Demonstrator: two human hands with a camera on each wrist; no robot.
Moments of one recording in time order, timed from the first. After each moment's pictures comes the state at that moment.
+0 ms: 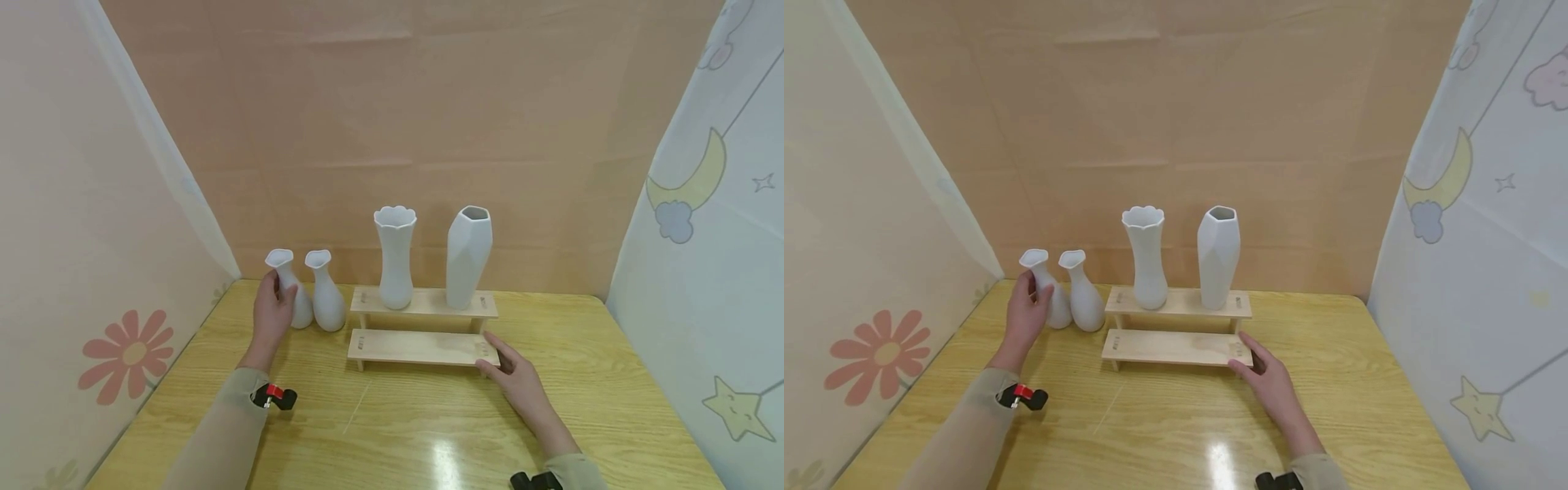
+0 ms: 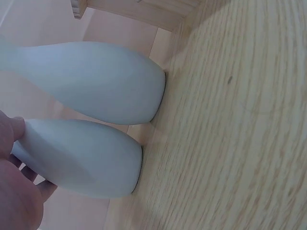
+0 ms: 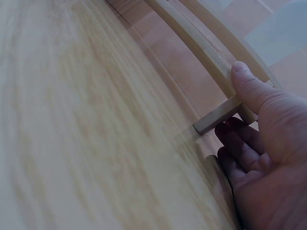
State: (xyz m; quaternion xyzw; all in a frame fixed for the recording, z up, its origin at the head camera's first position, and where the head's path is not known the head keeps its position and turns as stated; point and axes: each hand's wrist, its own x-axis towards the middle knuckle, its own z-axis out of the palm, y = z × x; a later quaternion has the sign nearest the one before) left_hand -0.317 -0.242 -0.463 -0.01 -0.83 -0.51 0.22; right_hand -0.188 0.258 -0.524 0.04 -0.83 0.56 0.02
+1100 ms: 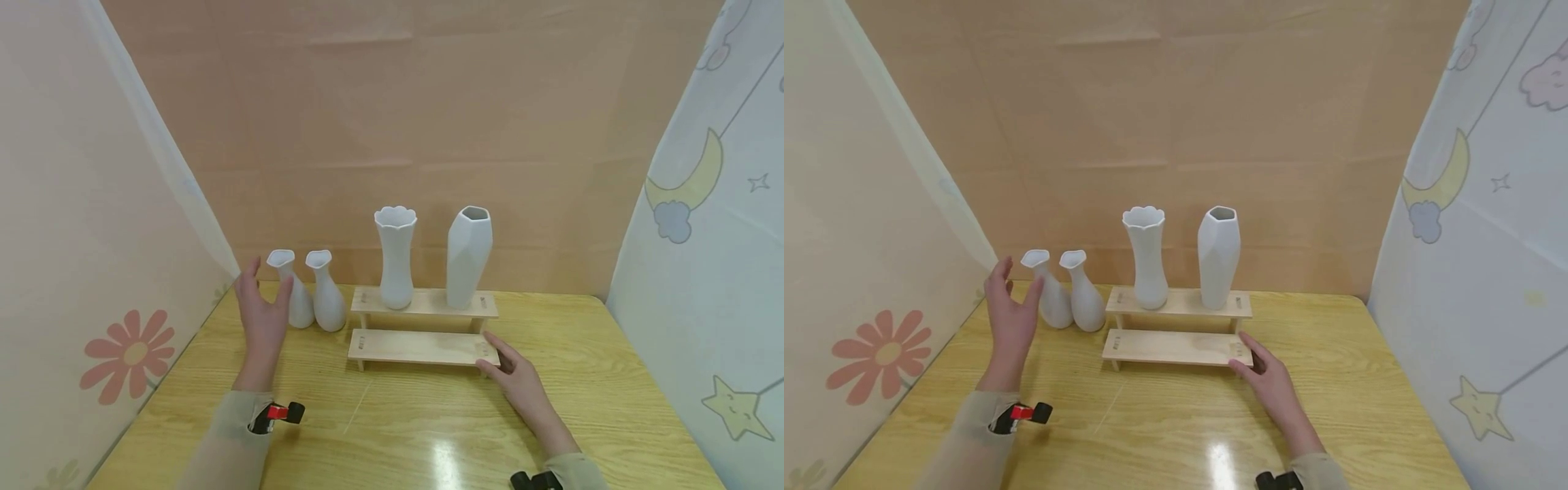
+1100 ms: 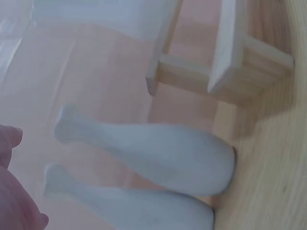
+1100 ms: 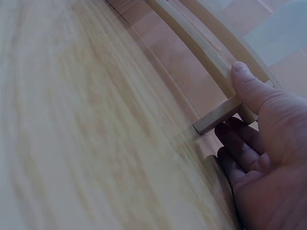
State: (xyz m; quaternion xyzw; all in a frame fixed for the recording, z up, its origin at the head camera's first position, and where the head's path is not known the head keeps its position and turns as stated) left_hand -0.263 -0.217 -0.418 0.00 -0.78 -0.52 0.35; right_hand -0.188 0.258 -0.525 0.04 -0.83 0.55 0.03
